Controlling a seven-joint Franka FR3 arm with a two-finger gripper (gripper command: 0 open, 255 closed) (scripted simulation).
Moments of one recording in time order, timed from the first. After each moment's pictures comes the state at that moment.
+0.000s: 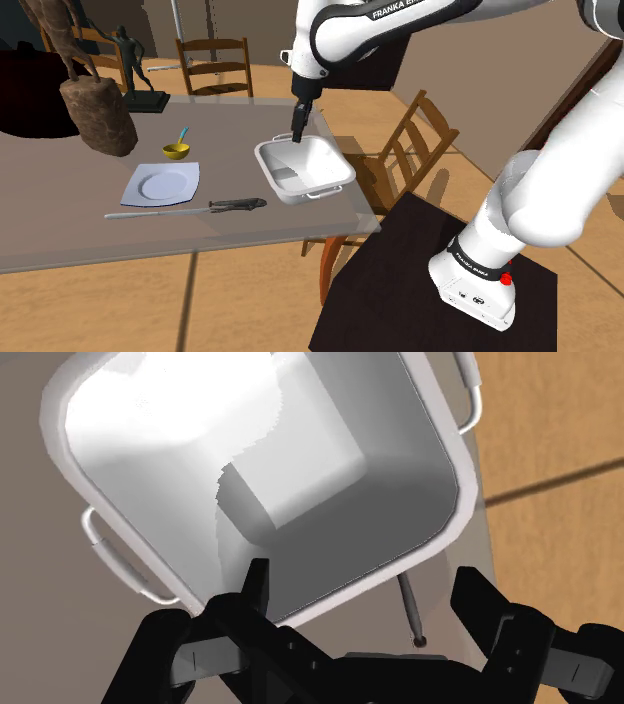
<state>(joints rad) 0.15 -0.06 0.08 -2.16 0.02 2.14 -0.32</state>
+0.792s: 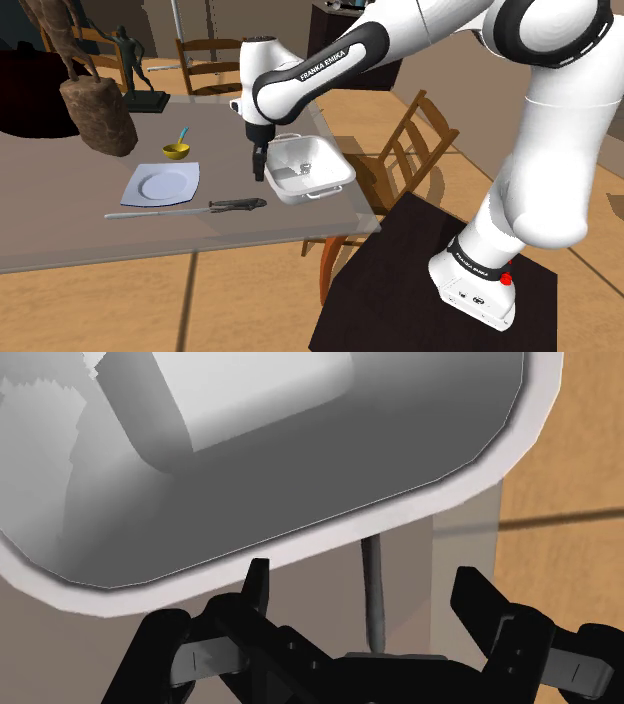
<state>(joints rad) 0.23 0.34 0.14 -1.93 -0.02 2.25 -0.39</state>
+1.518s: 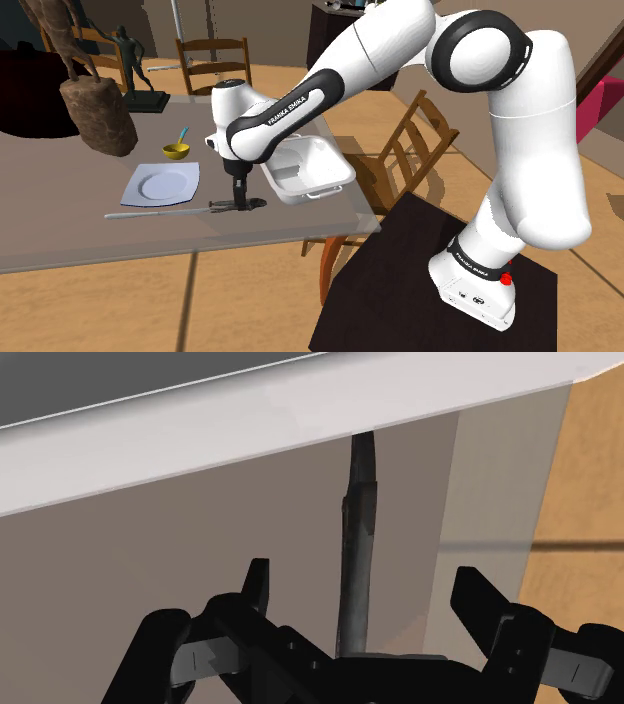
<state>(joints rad) 0.29 0.60 0.16 -1.75 -0.07 2.30 -0.42</state>
